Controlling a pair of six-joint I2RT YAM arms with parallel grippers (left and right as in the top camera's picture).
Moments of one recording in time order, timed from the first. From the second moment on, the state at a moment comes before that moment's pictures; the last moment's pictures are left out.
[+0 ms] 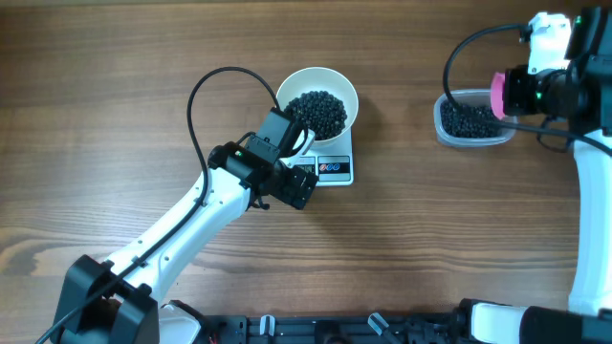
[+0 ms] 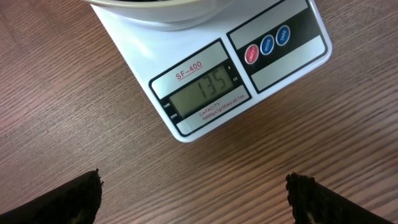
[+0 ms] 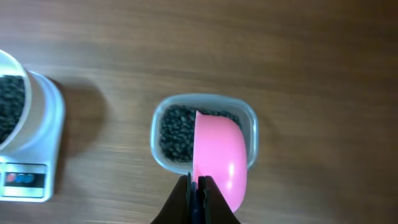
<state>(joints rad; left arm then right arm) -0.56 1.52 1.05 -0.74 -0.02 -0.01 -0.15 1.49 1.62 -1.08 -0.06 -0.21</state>
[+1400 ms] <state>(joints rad) -0.56 1.52 1.05 -0.74 -0.02 -0.01 -0.45 1.95 1.63 -1.11 -0.54 -0.23</state>
